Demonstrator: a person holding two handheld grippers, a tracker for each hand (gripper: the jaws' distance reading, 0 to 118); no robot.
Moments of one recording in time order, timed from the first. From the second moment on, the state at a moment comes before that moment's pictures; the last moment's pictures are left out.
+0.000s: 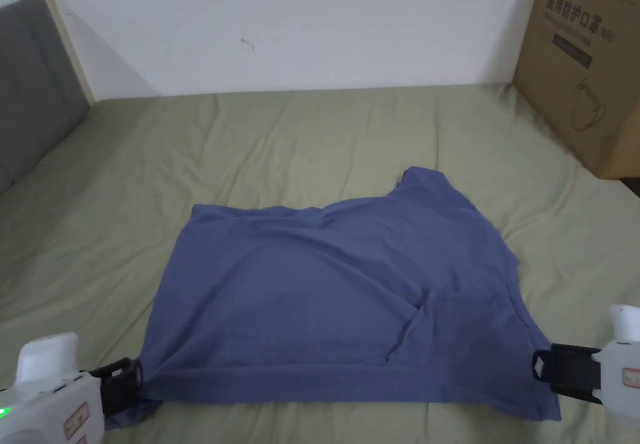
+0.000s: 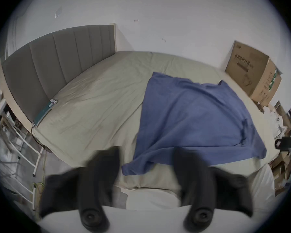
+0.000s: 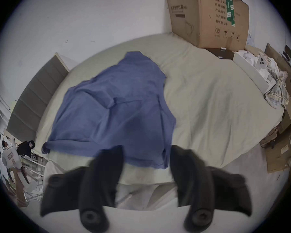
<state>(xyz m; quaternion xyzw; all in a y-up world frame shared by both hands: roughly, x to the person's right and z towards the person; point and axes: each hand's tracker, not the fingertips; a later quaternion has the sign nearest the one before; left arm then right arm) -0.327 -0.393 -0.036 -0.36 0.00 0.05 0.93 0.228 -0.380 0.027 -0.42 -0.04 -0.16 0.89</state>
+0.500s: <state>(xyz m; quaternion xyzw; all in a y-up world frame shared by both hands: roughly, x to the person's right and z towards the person) -0.334 -0.445 -0.054 -0.39 0.03 0.05 0.92 0.208 -0.425 0.023 -0.47 -0.06 -0.17 0.86</state>
